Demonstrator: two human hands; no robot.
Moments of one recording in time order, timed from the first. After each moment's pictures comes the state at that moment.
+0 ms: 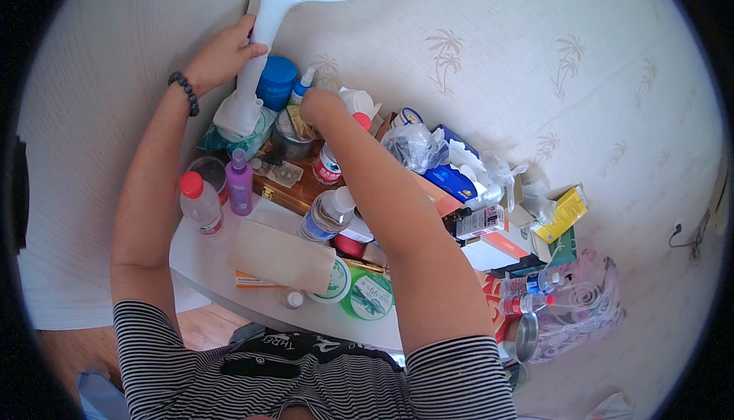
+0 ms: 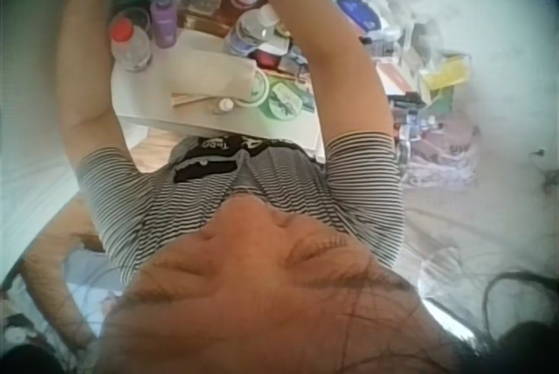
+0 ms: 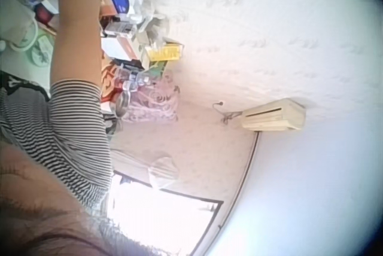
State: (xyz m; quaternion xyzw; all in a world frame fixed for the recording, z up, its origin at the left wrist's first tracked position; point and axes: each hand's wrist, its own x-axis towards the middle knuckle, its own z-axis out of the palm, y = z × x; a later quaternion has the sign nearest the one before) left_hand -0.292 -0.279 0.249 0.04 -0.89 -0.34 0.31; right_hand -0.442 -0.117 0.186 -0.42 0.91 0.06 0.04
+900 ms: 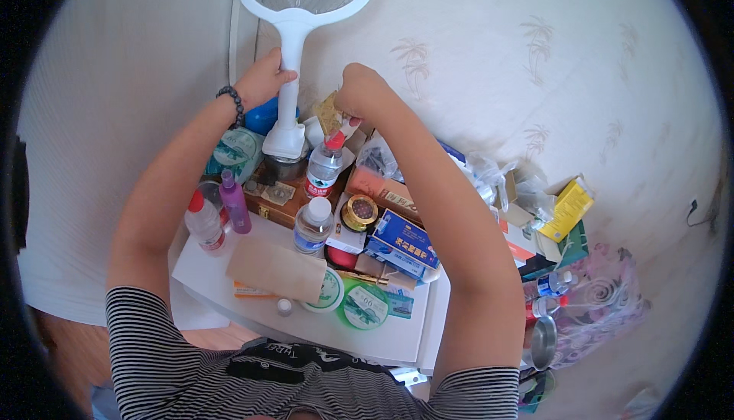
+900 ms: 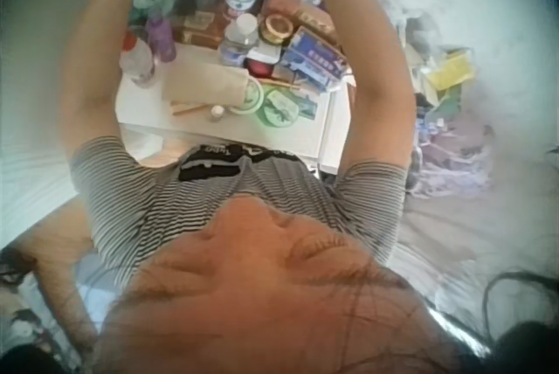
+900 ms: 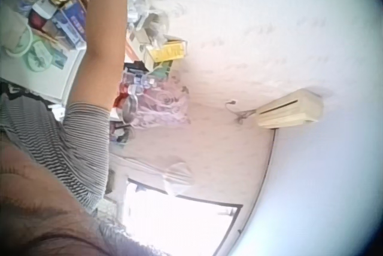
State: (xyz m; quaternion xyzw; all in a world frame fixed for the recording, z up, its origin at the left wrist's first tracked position) left_hand -0.367 -0.227 0.257 0.01 -0.88 -0.40 0.27; right_hand -0.404 -0.019 0.337 -0.32 0.93 -0.18 0.06
